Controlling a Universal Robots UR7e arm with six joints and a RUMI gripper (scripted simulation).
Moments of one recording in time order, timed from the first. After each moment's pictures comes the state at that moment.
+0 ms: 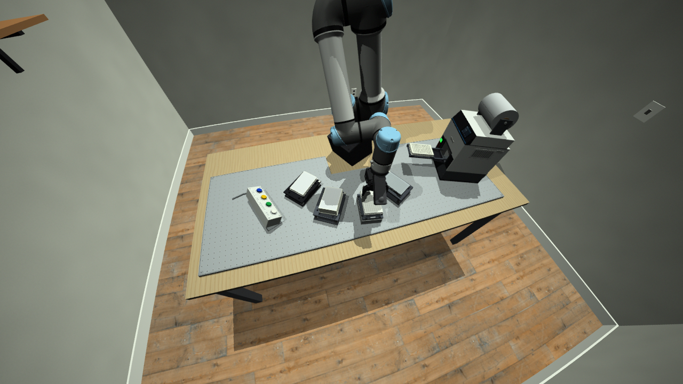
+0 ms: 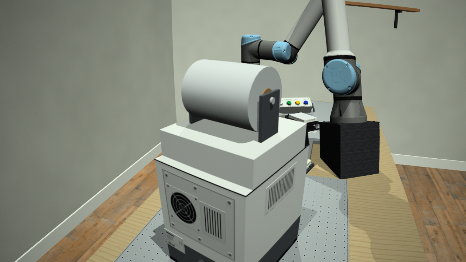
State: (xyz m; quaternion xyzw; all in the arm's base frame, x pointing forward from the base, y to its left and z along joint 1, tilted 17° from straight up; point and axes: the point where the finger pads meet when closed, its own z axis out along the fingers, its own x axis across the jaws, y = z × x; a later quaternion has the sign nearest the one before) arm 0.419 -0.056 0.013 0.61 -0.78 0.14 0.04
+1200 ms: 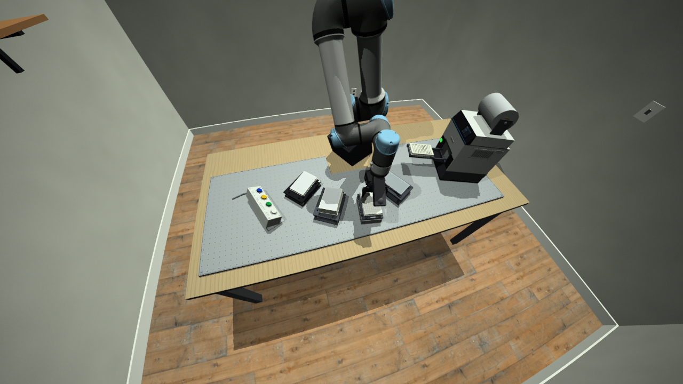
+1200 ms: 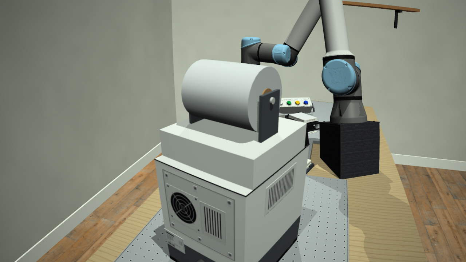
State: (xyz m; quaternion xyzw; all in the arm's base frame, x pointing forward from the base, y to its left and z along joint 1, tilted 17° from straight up) arm 0.421 -0.059 0.003 0.61 -0.78 0.14 0.04
